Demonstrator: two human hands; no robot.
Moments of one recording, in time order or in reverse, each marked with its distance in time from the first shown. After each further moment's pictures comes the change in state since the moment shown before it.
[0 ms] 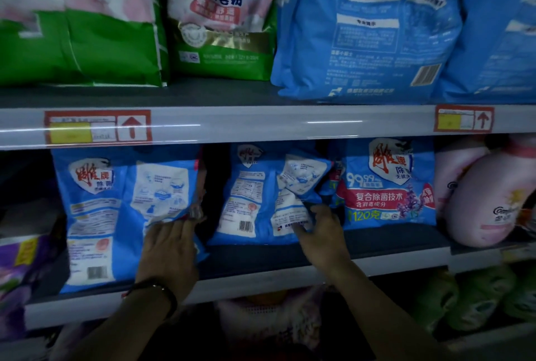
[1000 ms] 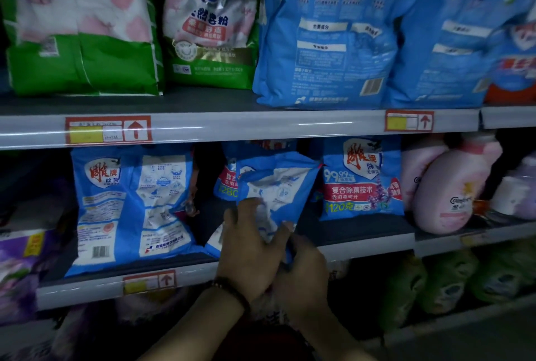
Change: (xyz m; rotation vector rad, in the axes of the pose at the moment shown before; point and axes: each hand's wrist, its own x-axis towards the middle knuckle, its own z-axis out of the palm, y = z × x) left_hand -0.023 0.162 -0.117 -1.040 -0.007 -0.236; right_hand -0.133 -0.025 -0.025 0.141 0.125 -0.112
